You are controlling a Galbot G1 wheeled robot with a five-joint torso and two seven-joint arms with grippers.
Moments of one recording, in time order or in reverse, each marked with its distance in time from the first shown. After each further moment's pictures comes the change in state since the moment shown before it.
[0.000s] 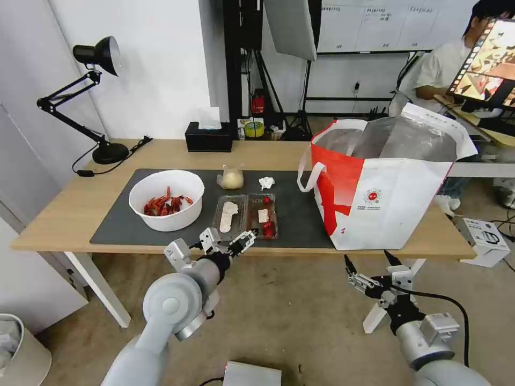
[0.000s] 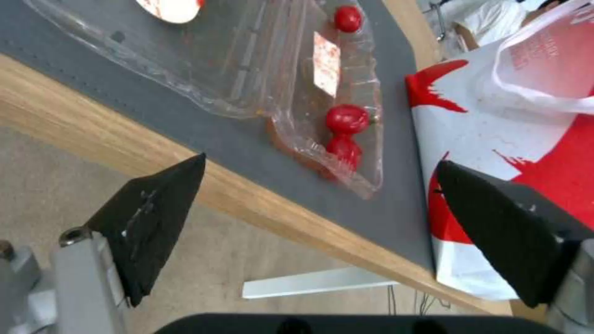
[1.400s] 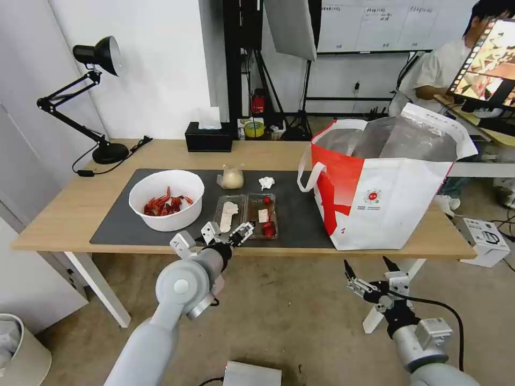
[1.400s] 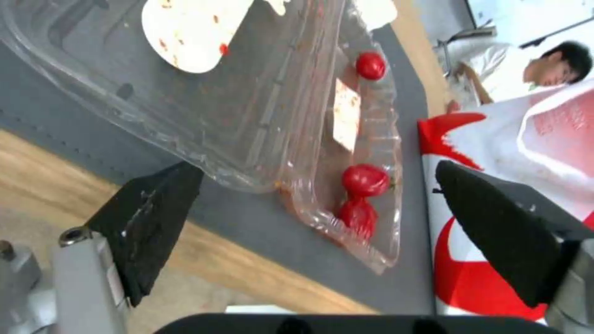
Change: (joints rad) left arm -0.070 -0.033 0.007 0.104 -0.021 -0.102 -0.003; right arm 0.009 0.024 -0.009 -0.060 -0.022 0.038 -0.018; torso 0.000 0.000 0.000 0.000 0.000
